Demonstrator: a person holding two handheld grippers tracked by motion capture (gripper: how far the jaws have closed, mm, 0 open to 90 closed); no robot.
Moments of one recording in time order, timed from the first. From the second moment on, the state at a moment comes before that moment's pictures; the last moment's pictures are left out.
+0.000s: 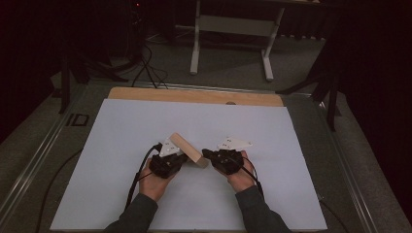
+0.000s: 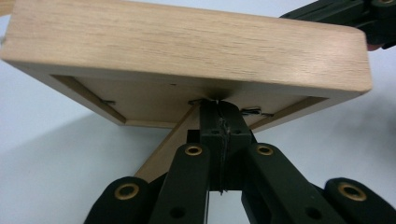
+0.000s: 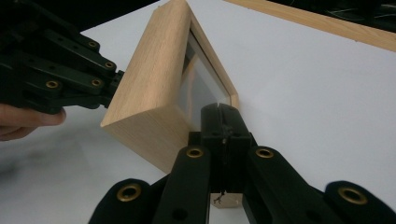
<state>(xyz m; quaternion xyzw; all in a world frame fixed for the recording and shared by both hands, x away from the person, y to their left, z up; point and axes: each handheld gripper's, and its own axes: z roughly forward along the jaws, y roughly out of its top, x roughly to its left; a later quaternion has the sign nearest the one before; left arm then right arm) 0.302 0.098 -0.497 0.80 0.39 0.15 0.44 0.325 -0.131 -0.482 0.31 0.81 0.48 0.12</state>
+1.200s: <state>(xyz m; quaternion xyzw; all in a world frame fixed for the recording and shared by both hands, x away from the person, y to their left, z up) 0.307 0.108 -0.498 0.79 0.41 0.15 0.44 0.311 -0.114 -0.481 0.27 0.83 0.48 0.12</state>
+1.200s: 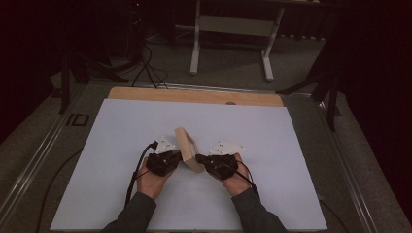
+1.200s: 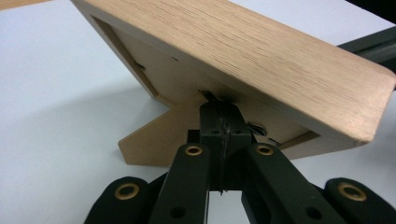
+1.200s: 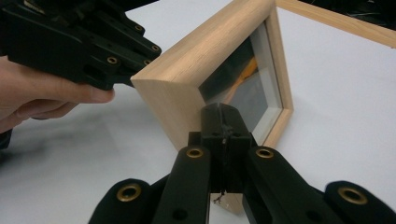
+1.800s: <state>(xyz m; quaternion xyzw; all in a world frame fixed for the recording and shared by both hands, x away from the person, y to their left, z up) 0.310 0.113 -0.499 0.78 0.42 0.15 0.44 0.306 -0.105 -0.482 0.26 0.83 0.47 0.12</state>
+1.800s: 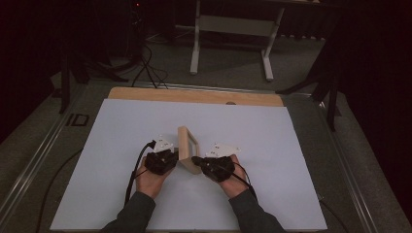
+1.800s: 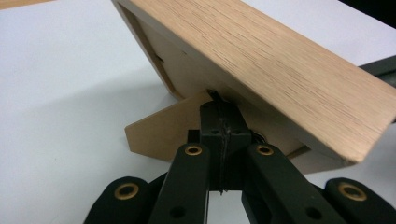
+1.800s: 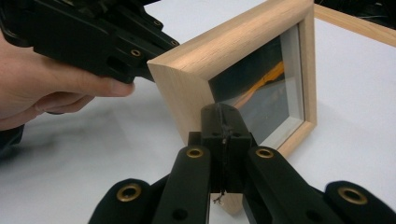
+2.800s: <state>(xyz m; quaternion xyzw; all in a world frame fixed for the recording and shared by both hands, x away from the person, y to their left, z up) 0.311 0.137 -0.491 0.75 0.44 0.16 0.47 0.309 -0.114 -0.476 0.26 0.83 0.48 0.14</state>
